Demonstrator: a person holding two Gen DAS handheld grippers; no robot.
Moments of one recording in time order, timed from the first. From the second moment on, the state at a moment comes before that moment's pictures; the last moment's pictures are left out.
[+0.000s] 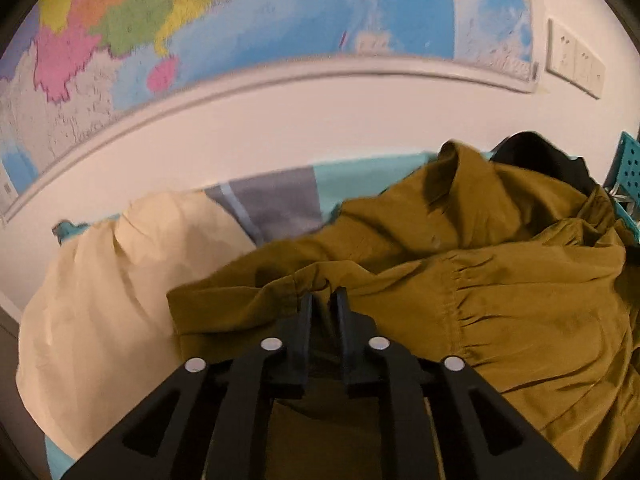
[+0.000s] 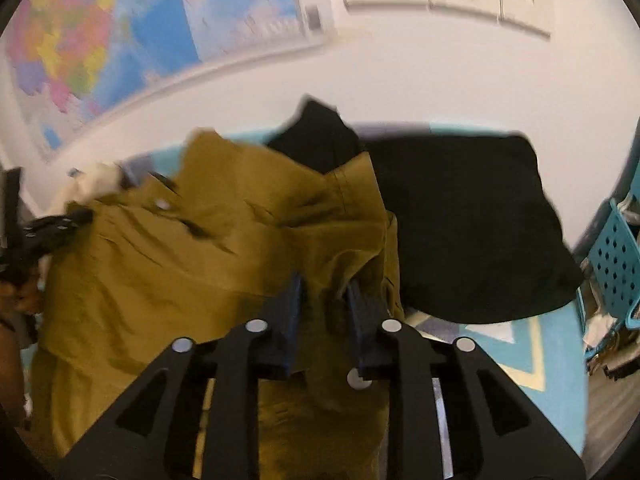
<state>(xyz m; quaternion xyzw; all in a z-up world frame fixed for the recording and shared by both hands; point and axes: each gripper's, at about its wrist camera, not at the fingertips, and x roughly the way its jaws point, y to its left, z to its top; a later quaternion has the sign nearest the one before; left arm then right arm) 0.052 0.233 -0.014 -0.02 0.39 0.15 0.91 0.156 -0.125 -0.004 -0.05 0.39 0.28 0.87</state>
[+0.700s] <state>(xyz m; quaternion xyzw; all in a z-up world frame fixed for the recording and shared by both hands) -0.006 0.206 -0.034 0.04 0.40 0.11 0.91 0.141 -0.078 -0.033 -0.08 0.41 0.35 0.84</state>
